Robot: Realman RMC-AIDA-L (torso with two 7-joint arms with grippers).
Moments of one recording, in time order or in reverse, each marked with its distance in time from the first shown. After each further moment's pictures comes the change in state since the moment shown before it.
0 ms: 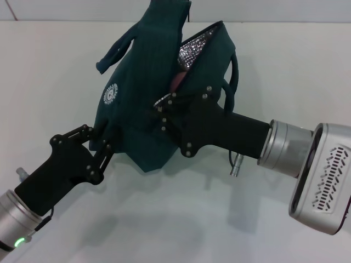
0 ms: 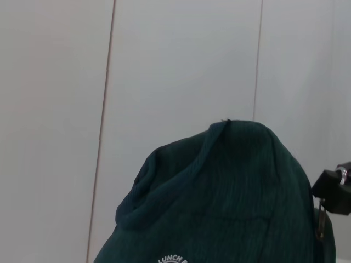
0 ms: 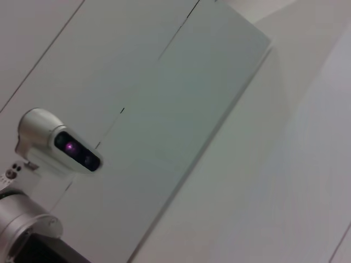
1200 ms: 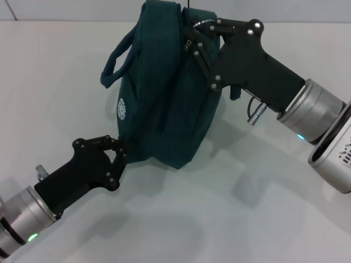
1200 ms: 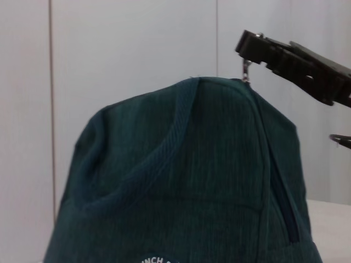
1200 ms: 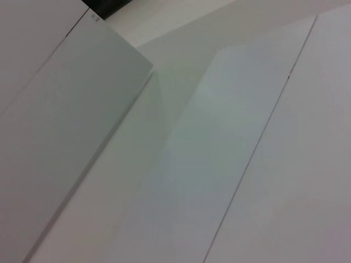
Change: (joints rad) left arm -0.041 0.005 0.076 0.016 0.031 -0.111 0.027; right arm -0.002 0.000 -0.010 0.015 0.342 -0.087 -0.098
